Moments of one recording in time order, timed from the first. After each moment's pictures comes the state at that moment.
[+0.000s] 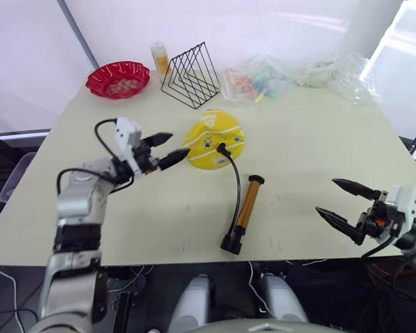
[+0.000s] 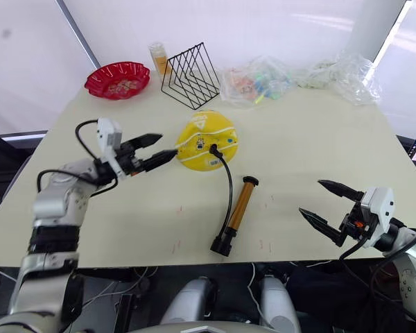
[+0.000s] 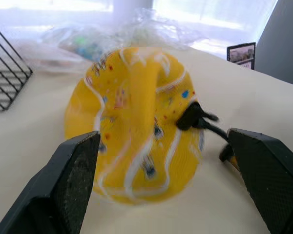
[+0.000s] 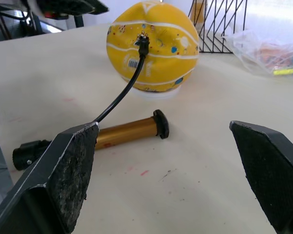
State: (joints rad) left arm -0.36 0.62 0.24 0.09 -0.50 0.45 -1.02; right arm 0.17 -0.59 -0.36 -0.25 0.54 0.08 1.10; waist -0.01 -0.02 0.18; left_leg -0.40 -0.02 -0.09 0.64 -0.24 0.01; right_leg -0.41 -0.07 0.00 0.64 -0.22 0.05
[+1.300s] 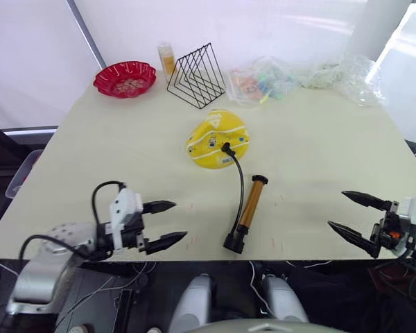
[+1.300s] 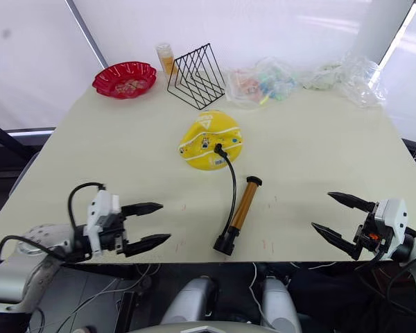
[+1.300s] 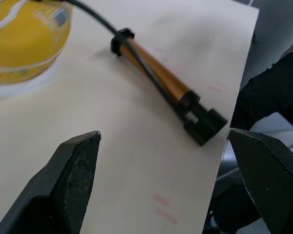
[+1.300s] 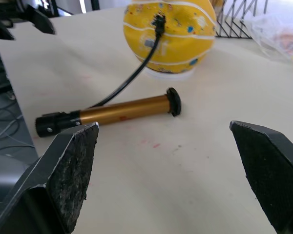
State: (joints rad) left arm 0.07 0.74 0.12 -0.35 -0.51 0.41 -1.11; right arm 0.23 -0.66 -0.37 -0.16 0.60 0.00 1.22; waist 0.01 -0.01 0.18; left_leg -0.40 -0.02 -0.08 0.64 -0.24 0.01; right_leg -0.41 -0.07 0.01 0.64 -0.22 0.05
